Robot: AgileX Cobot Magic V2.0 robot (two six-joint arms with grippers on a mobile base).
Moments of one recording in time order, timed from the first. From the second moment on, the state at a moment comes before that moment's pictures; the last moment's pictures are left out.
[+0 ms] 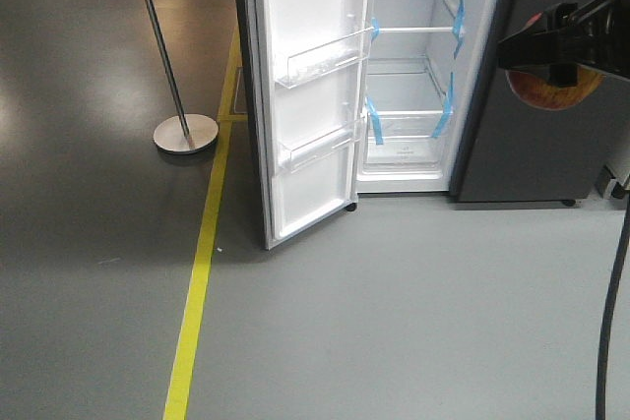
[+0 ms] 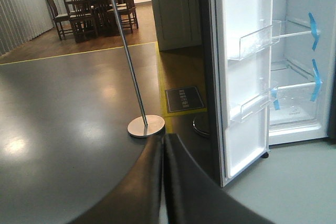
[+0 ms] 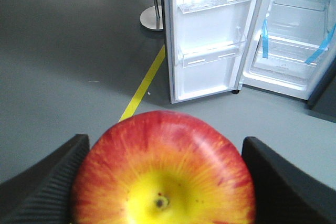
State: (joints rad) left arm -0.02 -0.01 0.03 0.28 0.18 -0.24; right arm 0.02 1.29 -1.36 0.48 0.83 -0.49
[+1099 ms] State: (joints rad) left arm -0.02 -0.01 0.03 0.28 0.18 -0.24; right arm 0.02 1.29 -1.36 0.48 0.83 -0.49
